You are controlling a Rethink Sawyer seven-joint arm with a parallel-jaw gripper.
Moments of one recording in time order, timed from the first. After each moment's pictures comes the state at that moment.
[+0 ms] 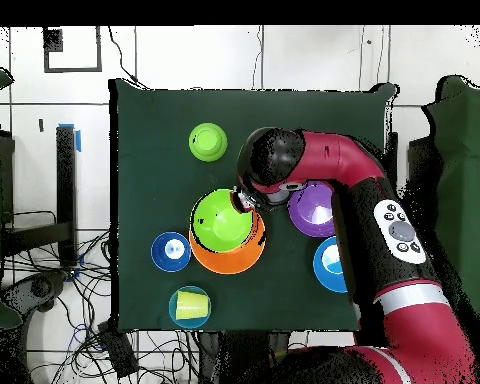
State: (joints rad) arm -0.57 -0.55 0.47 1.43 -0.35 1.24 1.27
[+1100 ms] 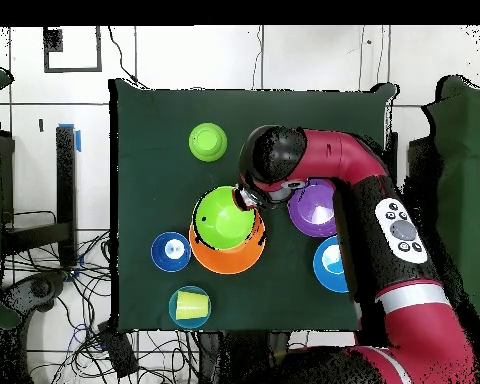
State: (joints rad) arm -0.57 -0.55 0.47 1.42 -0.36 1.24 1.27
